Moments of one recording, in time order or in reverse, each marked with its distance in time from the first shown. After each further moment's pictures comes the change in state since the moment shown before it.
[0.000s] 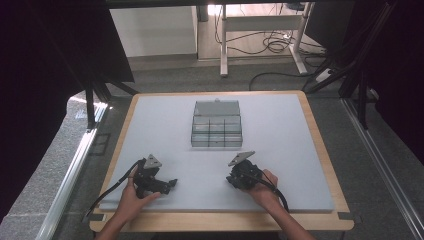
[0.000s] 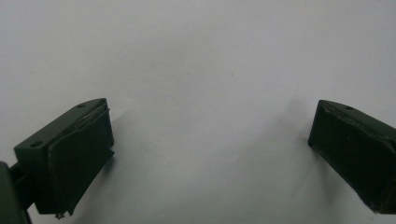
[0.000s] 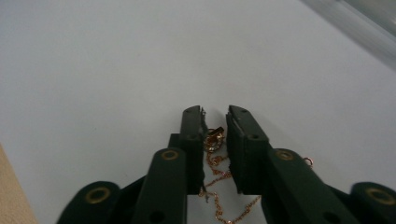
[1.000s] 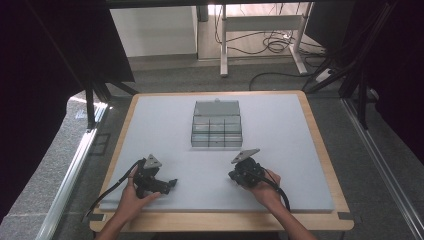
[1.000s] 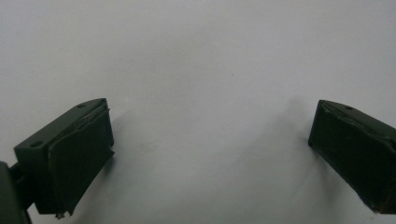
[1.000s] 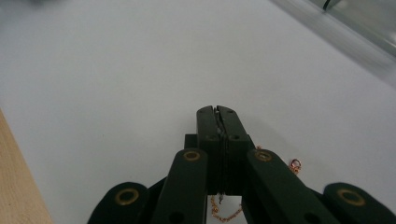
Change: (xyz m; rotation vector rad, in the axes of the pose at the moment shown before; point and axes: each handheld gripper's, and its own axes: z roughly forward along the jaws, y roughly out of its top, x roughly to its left) left arm 0.000 0.000 0.000 0.000 0.000 0.000; right arm -0.005 0.001 -0.010 -0.039 0.019 0.029
